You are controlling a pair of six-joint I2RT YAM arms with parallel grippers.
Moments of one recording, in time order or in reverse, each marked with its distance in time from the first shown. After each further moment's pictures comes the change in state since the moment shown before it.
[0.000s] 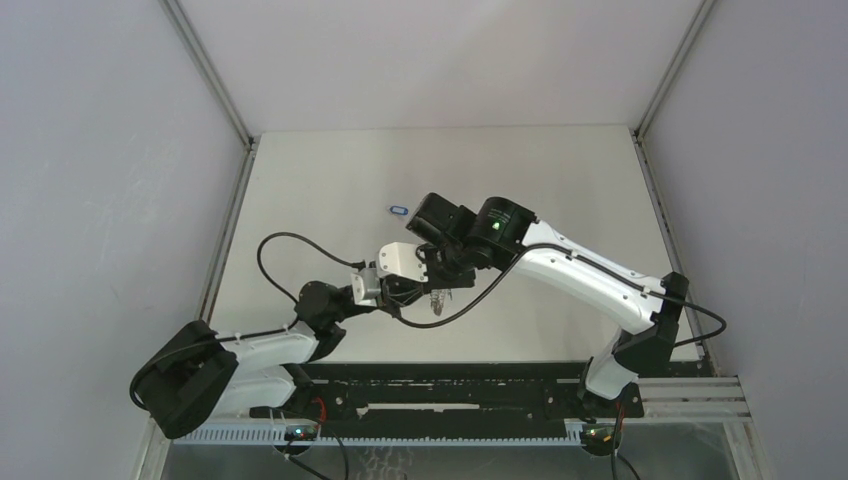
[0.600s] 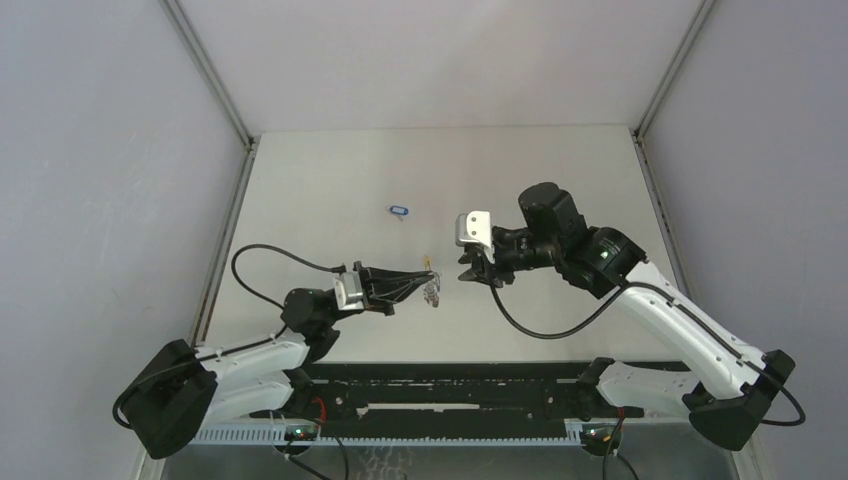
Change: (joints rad) left arm 0.003 -0.119 -0.003 0.006 -0.044 -0.004; right arm -0.306 -0.518 -0.529 0.534 -0.472 0.068
